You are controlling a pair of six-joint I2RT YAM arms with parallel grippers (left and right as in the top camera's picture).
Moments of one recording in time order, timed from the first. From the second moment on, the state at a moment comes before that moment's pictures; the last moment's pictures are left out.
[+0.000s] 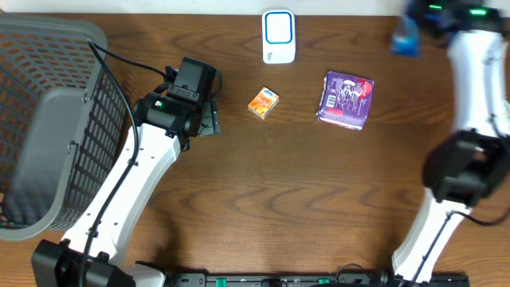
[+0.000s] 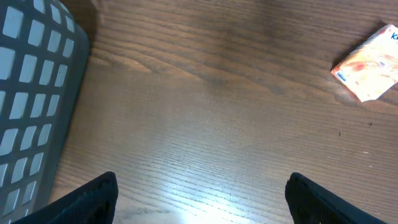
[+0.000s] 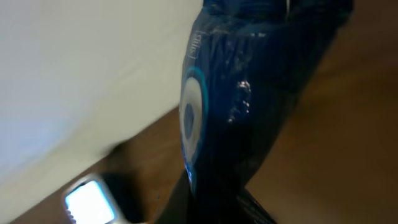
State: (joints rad) left arm -0.34 1.52 1.34 -1.00 -0.28 -0.44; right arm -0.21 2.22 2.27 -0.81 -0.22 0.51
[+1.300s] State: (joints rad) left arm -0.34 1.52 1.34 -1.00 -0.28 -0.44; right arm -0.42 2.20 2.07 -1.24 -0.49 0.09
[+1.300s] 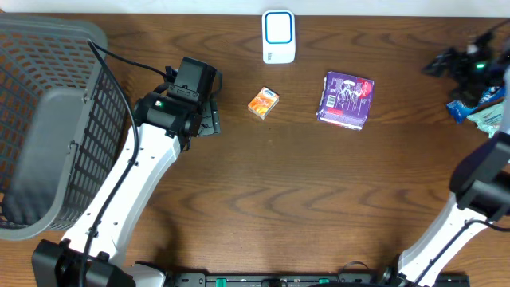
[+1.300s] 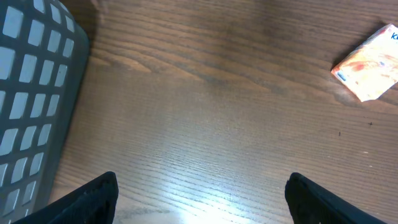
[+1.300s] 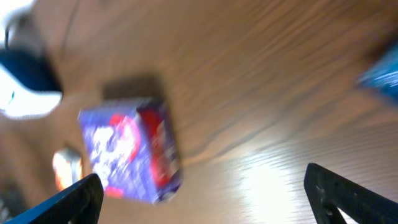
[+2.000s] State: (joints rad) left arm -0.34 1.52 1.34 -1.00 -0.28 -0.44; right arm -0.26 2.21 1.50 -0.78 -0.81 0.10
